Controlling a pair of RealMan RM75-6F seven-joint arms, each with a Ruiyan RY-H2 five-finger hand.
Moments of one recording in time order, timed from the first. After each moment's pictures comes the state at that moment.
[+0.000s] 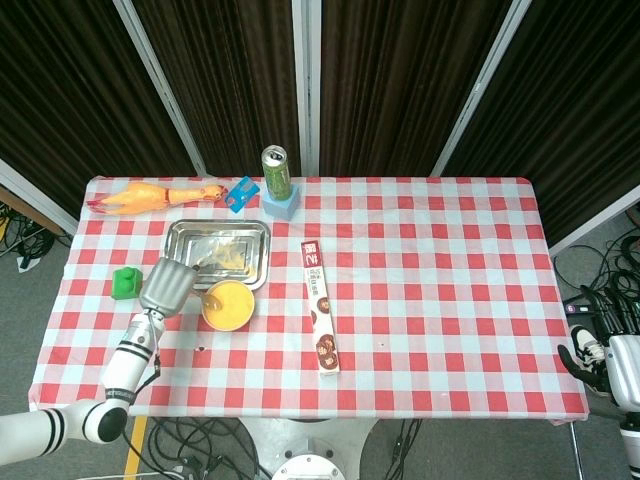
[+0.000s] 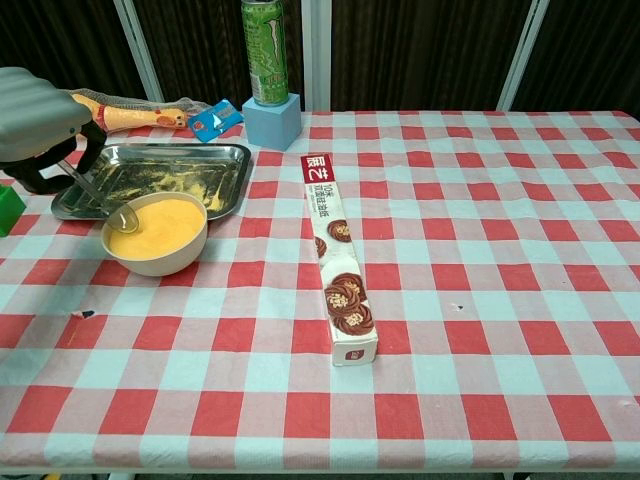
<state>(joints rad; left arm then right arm) -0.67 -1.44 -0.06 -1.55 1.04 1.14 0.94 0.03 -1.04 0.07 -1.59 -1.55 1.57 0.24</state>
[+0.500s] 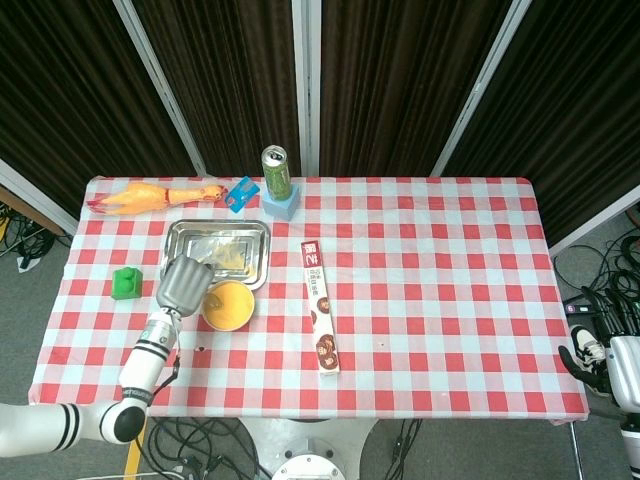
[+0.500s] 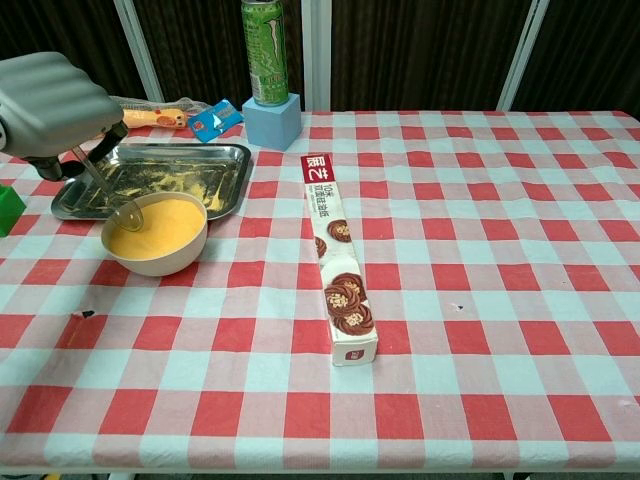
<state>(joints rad) -0.77 -1.46 -0.06 -1.66 0.87 1.20 1.28 0.03 -1.04 0.07 -1.58 -1.55 1.57 0.25</state>
